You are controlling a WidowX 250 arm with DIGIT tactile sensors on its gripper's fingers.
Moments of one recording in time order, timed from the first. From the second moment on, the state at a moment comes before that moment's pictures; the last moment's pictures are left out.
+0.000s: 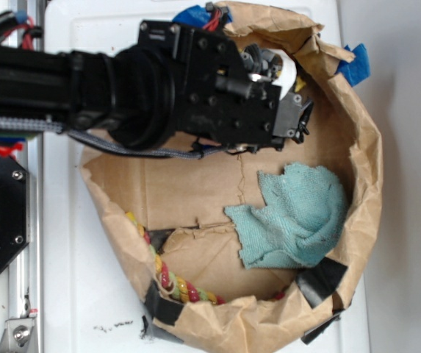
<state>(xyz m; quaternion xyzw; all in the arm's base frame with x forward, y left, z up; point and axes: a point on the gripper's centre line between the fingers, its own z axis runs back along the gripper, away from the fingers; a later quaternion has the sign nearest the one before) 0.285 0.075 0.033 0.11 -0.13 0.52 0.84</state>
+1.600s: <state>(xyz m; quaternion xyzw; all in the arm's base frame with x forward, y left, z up) 0.267 0.004 0.112 -0.02 0.01 0.23 0.97</state>
